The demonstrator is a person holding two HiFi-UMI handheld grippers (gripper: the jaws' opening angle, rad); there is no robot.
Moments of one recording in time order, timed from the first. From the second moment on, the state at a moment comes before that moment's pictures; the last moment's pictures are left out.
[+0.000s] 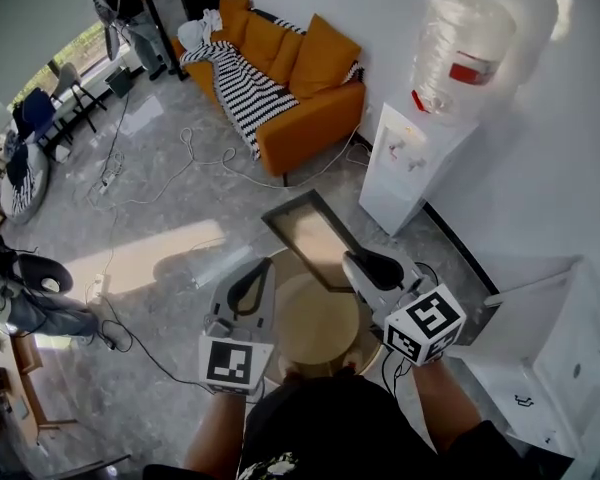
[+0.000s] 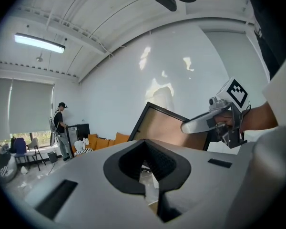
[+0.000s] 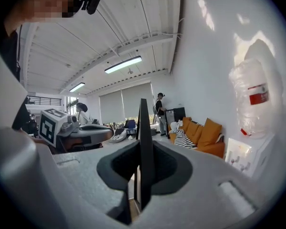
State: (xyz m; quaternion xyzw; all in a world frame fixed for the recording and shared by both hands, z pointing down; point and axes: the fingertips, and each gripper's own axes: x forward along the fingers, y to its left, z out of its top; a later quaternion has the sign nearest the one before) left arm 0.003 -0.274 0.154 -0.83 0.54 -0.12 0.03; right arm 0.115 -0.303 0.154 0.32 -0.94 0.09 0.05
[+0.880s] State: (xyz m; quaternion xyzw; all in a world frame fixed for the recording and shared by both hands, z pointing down) left arm -0.004 -0.270 0.058 -0.81 0.59 0.00 0.05; right arm 0.127 -0.292 0.054 0.37 -0.93 -0.05 -0.03
